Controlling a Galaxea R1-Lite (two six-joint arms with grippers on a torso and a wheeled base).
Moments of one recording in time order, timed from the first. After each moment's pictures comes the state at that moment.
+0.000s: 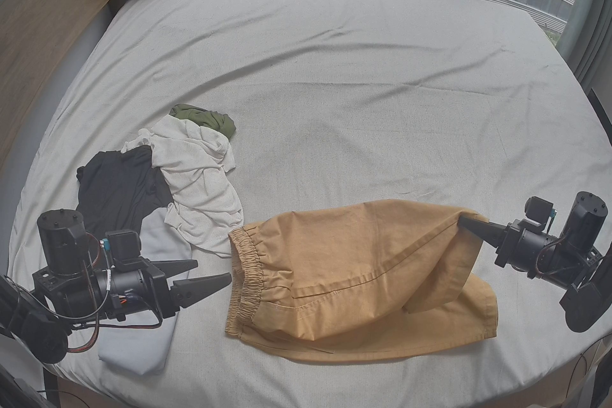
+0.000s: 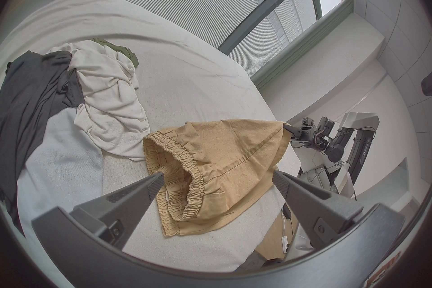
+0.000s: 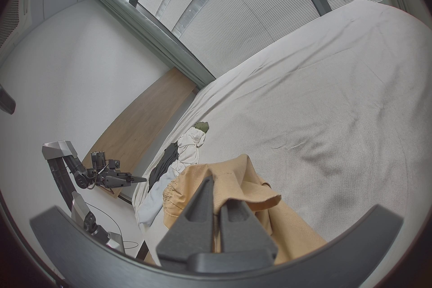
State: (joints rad) left arm -0.25 1.68 -0.25 -1.06 -0.58 -0.27; right arm 0.15 1.84 -0.22 -1.54 0.61 0.42
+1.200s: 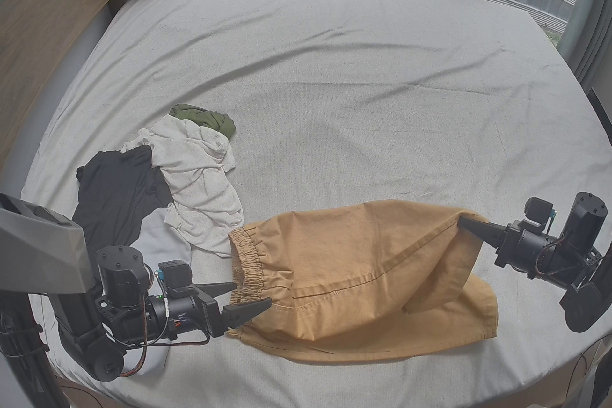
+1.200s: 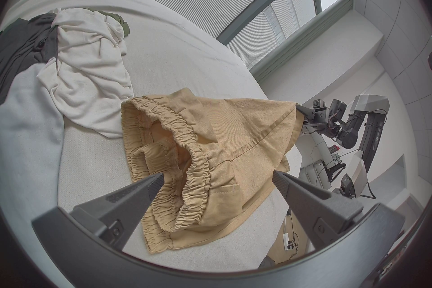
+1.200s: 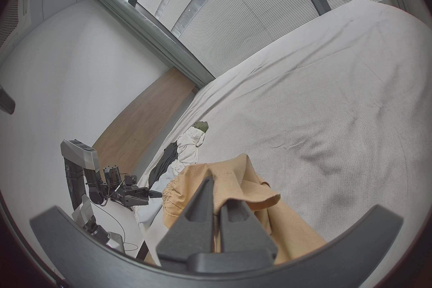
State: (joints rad) left arm -0.37 2.11 -0.19 -1.55 -0.51 -0.31; right arm 0.15 1.84 -0.22 -1.54 0.61 0.42
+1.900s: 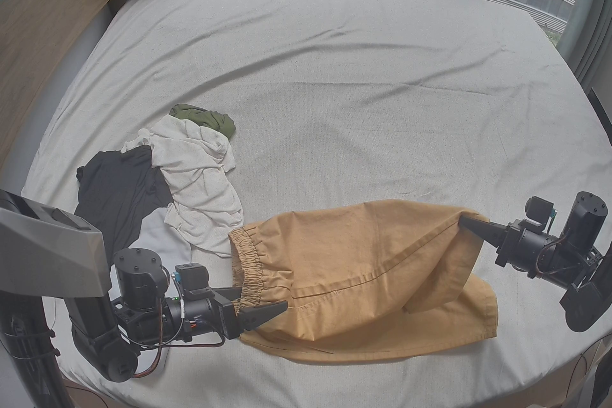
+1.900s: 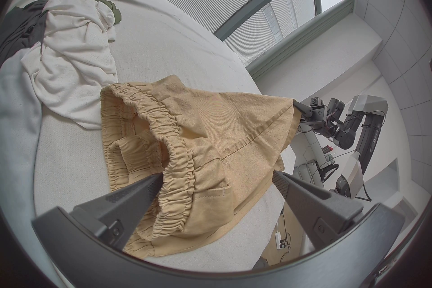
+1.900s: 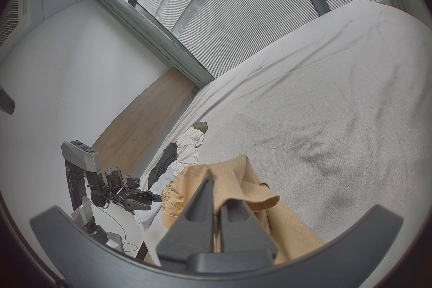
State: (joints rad) left arm -0.43 2.16 -0.24 -1.55 -0.51 -0.35; right arm 0.14 1.84 -0.22 -1.54 0.61 0.42
